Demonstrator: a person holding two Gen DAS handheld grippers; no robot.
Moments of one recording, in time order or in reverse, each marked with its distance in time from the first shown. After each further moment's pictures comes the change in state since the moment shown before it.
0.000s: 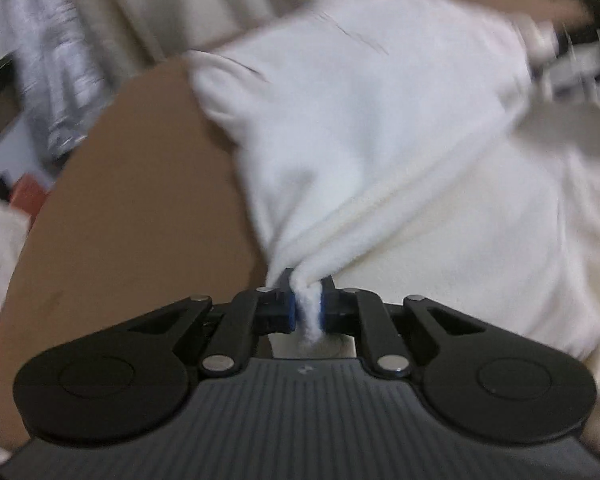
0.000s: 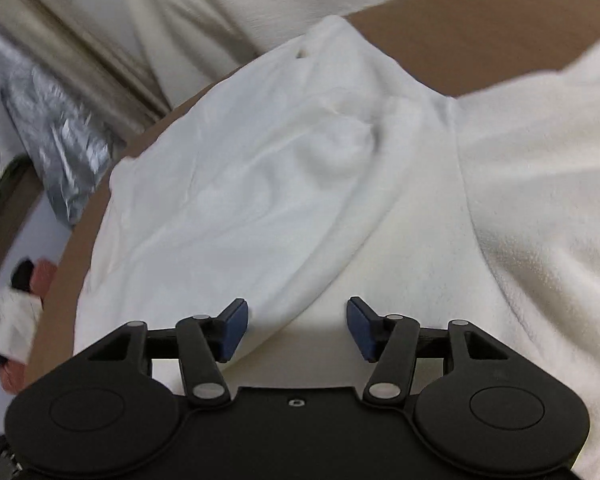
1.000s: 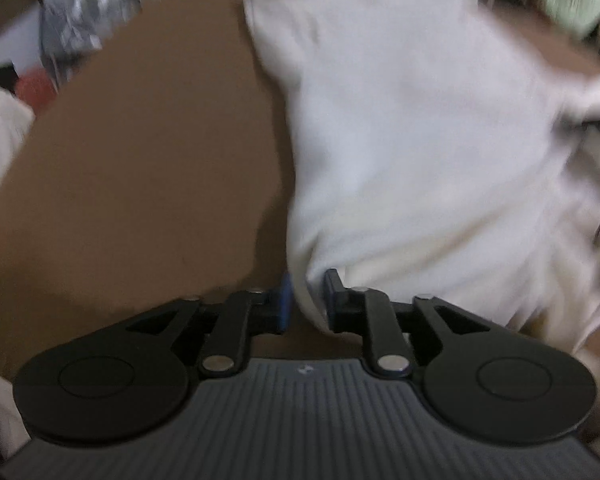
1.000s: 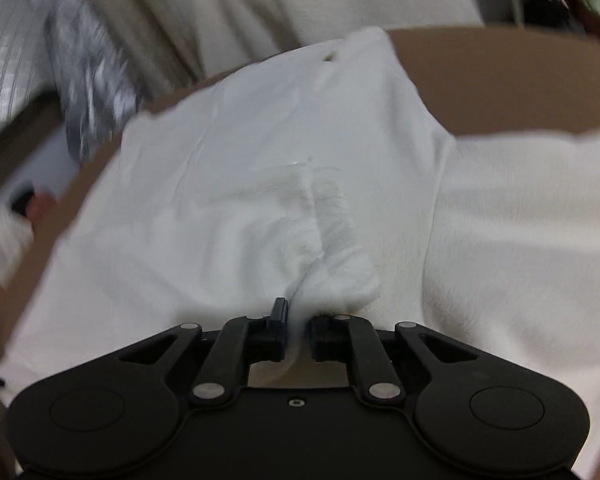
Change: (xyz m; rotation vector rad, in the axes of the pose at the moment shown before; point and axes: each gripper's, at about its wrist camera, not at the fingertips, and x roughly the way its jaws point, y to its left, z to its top) left arm -0.049 0.073 -0.004 -0.216 0.110 -0.159; right arm -0.005 -0.020 0.007 -0.248 0.030 0.015
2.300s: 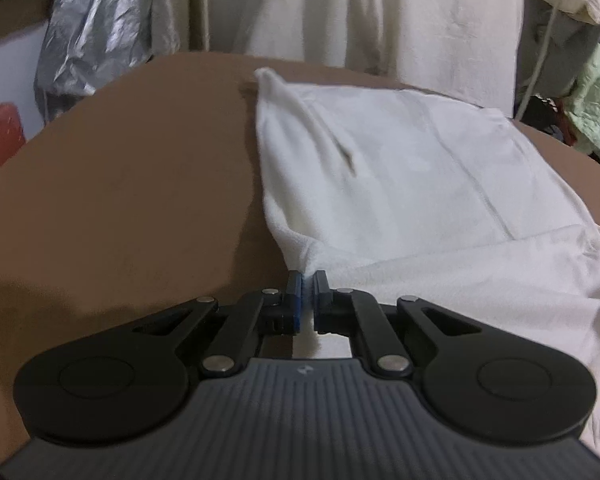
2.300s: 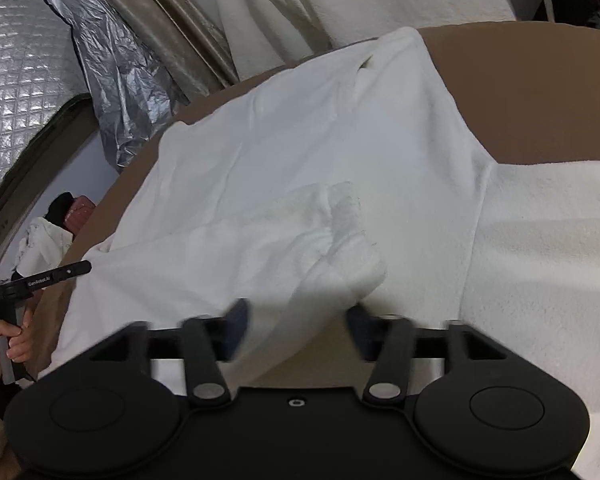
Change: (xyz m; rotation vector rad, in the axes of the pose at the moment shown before) left arm 0.150 0.006 0.097 -0.142 -0.185 0.002; right arm -0.006 0.001 0.025 -0.035 0.032 0.085
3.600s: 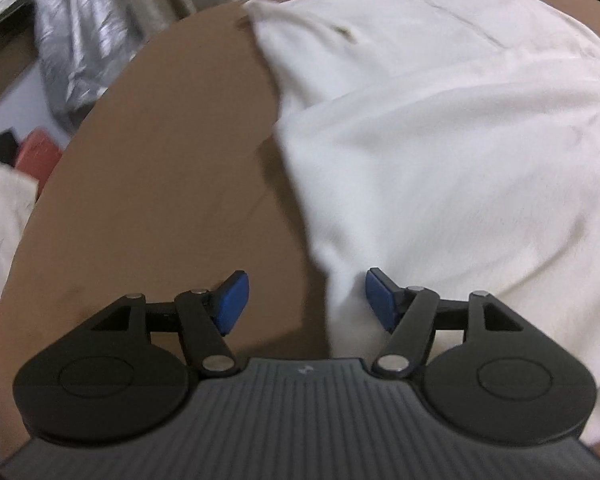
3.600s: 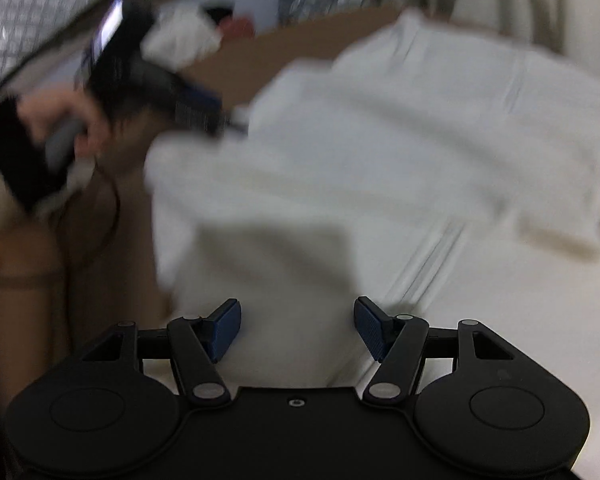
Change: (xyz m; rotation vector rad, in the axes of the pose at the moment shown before) left arm -0.027 -0.027 -0.065 0.318 0.216 0.234; right arm 0.030 0.193 -0.127 -0.610 0.304 0.127
